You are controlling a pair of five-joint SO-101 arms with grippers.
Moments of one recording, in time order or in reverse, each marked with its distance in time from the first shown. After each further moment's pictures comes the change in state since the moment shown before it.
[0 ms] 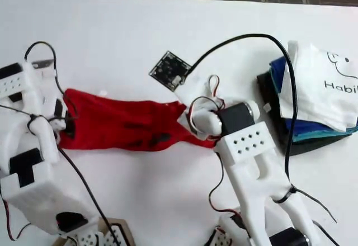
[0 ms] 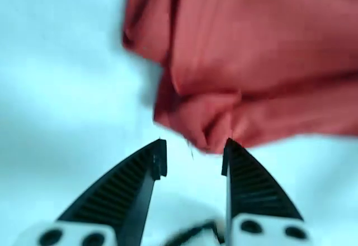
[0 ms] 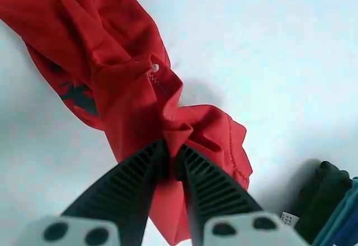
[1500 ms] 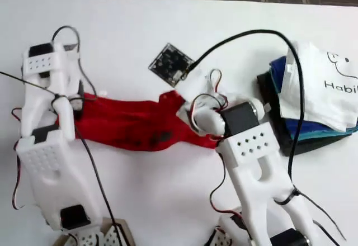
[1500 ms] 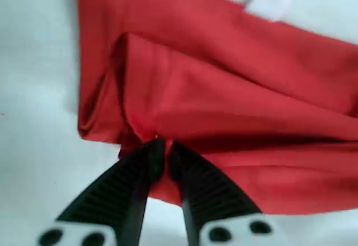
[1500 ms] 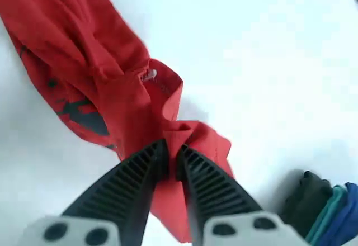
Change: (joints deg) left arm 8.7 22.0 -26.1 7.6 8.5; right arm -0.2 -0.5 -2.8 0.0 0.0
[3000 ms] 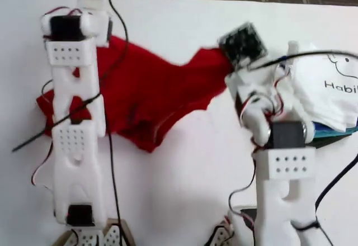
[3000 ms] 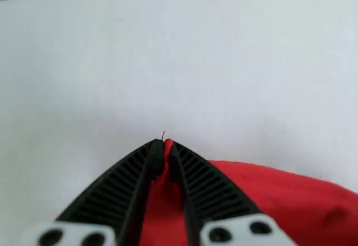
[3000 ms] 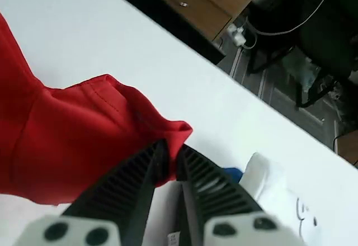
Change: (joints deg) left arm 16.5 12.0 -70.2 3.3 0.1; right arm 20.6 -9.4 -0.5 -19.9 0.0
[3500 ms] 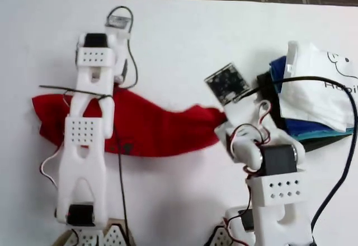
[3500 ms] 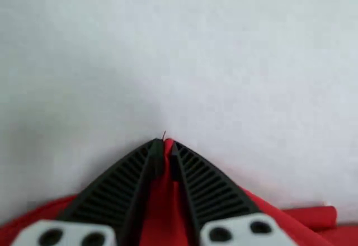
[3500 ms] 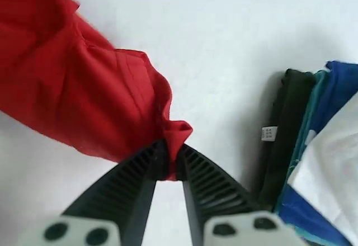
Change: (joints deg) left arm 0.5 20.2 15.4 -2.9 -0.2; right arm -3.3 -14.2 17.4 21.1 -4.5
